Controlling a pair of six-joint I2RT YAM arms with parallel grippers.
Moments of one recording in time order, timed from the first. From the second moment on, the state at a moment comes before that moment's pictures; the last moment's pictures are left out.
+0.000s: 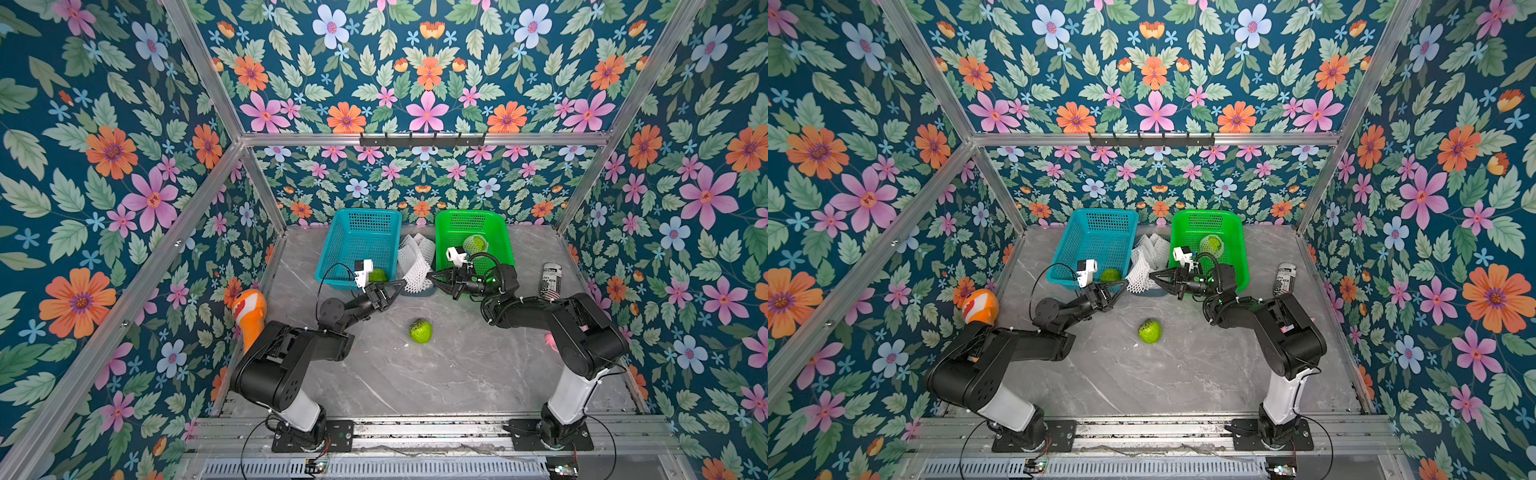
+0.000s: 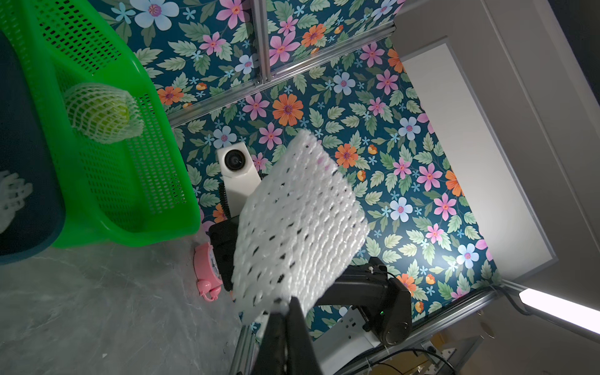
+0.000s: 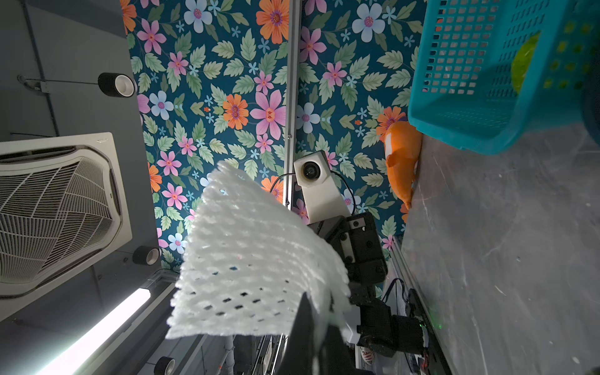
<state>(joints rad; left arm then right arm) -0.40 1.60 0.44 1.53 0.72 -1.45 0.41 1.81 0.82 1.27 -0.99 1.71</state>
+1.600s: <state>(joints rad) -0.44 1.81 0.27 1.53 0.77 -1.31 0.43 1.93 0.66 1.12 -1.02 1.38</state>
